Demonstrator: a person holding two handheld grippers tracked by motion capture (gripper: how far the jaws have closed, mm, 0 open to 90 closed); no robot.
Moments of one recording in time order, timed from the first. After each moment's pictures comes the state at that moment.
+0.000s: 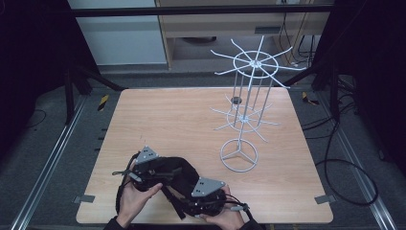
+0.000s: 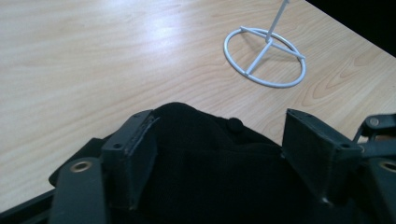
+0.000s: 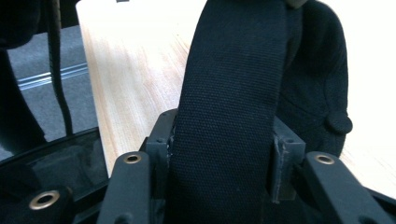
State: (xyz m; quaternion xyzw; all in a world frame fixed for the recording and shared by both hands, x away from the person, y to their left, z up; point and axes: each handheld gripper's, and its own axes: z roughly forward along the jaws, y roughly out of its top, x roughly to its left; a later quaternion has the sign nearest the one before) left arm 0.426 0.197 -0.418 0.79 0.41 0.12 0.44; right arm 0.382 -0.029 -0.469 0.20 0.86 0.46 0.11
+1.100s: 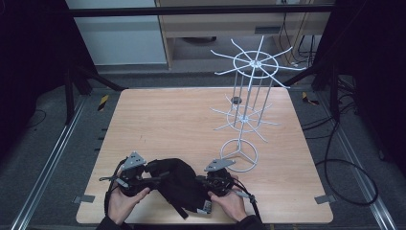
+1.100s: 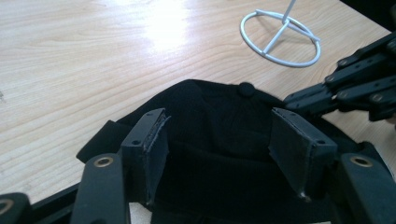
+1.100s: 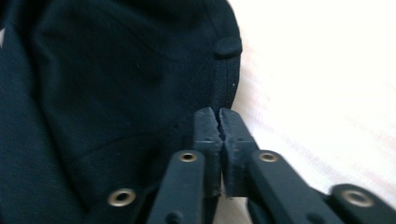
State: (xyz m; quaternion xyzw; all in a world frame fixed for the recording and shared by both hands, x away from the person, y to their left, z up) left arm 0.418 0.227 -0.427 0.79 0.41 0.13 0.44; right arm 0.433 -0.054 -0.481 0.34 0.83 0.44 0.07
